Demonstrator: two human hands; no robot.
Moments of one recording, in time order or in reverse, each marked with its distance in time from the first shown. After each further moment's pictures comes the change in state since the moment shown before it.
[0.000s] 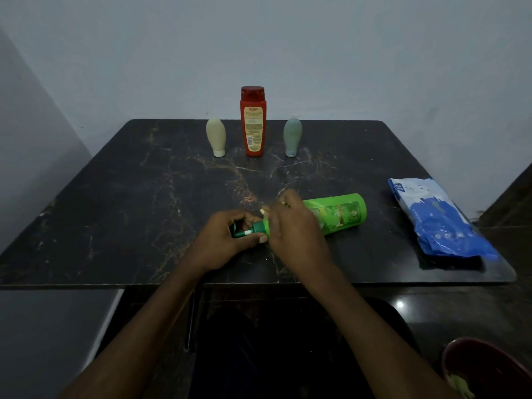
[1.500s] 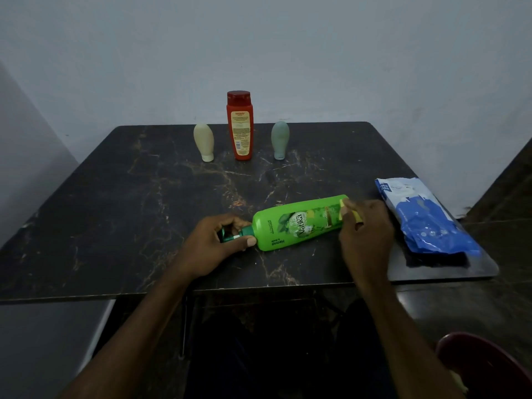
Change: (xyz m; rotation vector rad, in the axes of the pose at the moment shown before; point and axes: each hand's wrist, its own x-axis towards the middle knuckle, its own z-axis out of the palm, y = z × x) left_hand -0.005 0.000 0.000 -0.010 -0.026 -0.008; right_hand -0.032 0.103 -0.032 0.101 0.515 0.392
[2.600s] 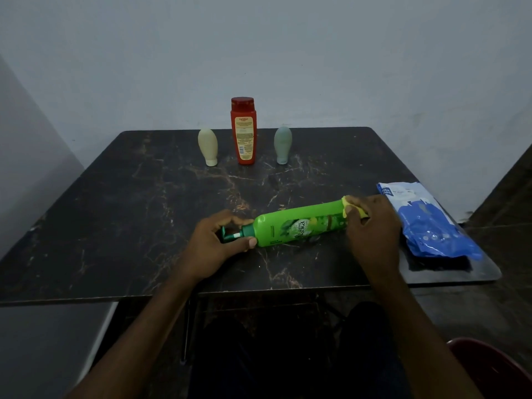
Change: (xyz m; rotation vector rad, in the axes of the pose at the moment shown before) left_hand 0.000 -0.003 0.000 -0.097 0.135 0.095; right_hand 0.017 -0.005 -0.009 0.002 -0.077 -0.036
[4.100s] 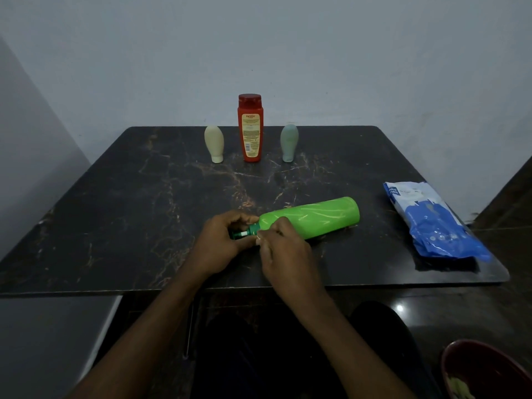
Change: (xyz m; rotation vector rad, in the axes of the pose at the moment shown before) left_hand 0.007 -0.007 0.006 0.087 0.008 -0.085; right_hand -0.079 -0.083 0.062 -0.016 -0.386 -0.356
